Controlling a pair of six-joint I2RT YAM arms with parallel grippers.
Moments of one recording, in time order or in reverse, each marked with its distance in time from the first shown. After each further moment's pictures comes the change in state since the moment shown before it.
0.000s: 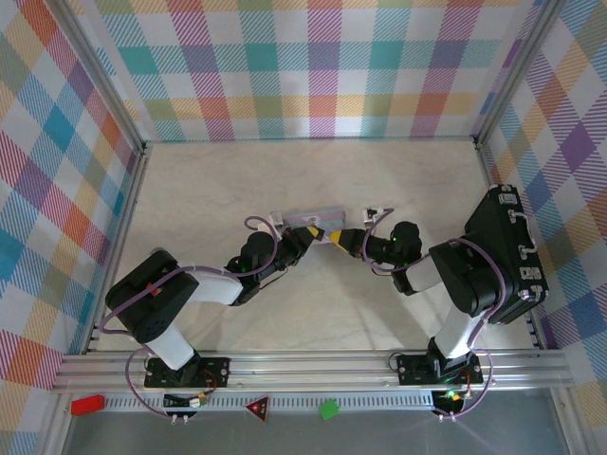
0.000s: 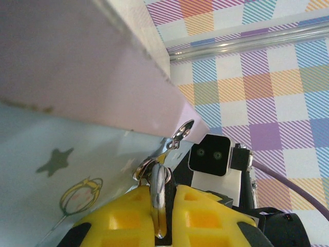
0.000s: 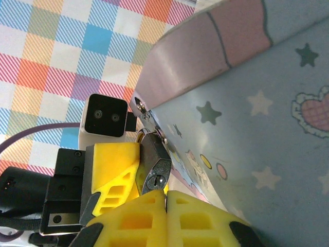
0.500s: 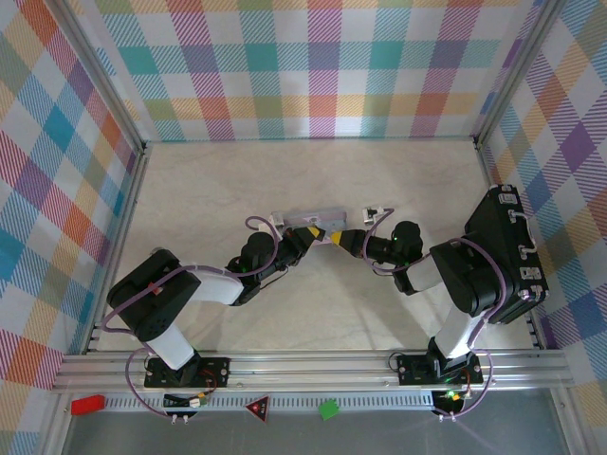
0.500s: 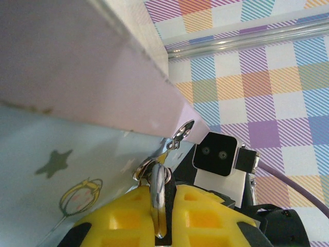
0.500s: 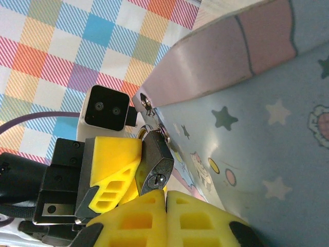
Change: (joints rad) left arm 0.000 0.015 0.000 0.021 0.009 0.000; right arm -0.008 -0.003 0.000 -0.003 -0.018 -0.064
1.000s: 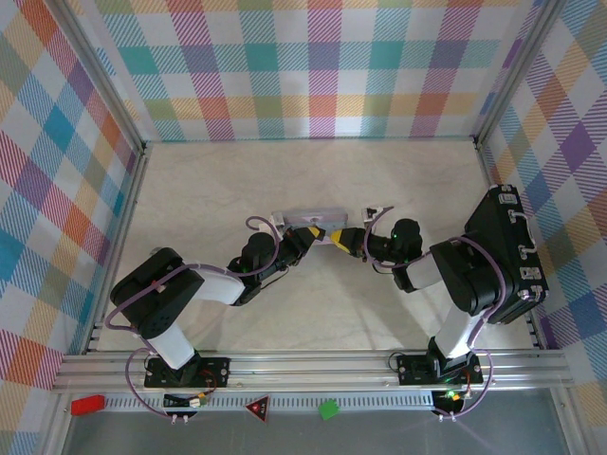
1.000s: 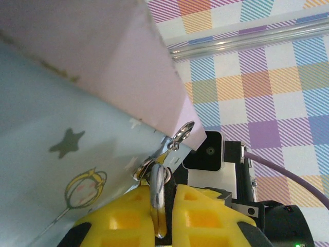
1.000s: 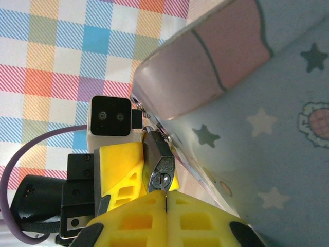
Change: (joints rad) left arm 0.000 0.021 0.000 0.024 -0.001 0.008; right arm -0.011 0.016 0.026 -0.028 -0.040 0.181
